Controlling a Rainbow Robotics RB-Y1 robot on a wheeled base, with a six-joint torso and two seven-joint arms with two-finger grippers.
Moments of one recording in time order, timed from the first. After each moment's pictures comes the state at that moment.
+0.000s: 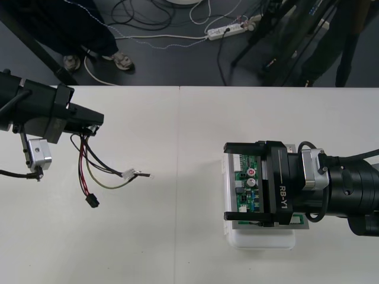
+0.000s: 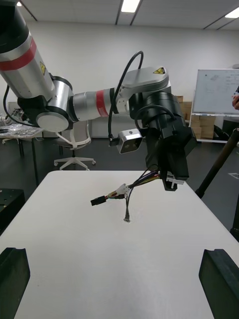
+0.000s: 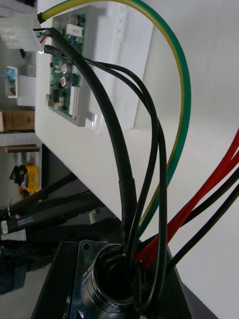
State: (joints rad) right arm 0.01 -0.36 -0.01 -2.03 1.17 -1.39 -0.05; left arm -0.41 0.82 0.08 -1.72 -1.41 -1.53 -1.14
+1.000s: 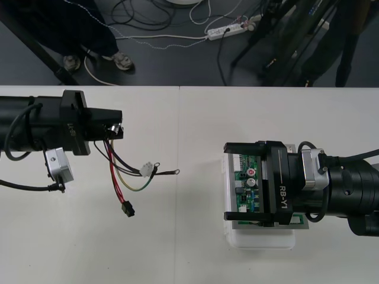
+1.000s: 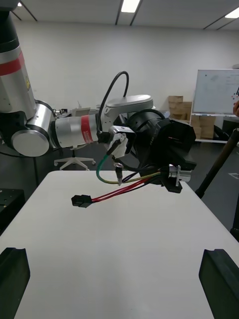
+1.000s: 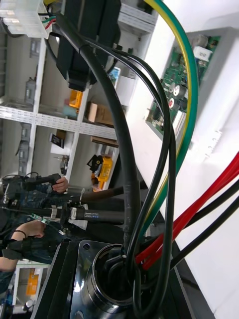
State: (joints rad) right arm 0.01 -0.36 -0.01 -2.03 1.17 -1.39 -0.05; left arm -0.30 0.52 0.21 -1.72 -1.26 -1.54 -1.14
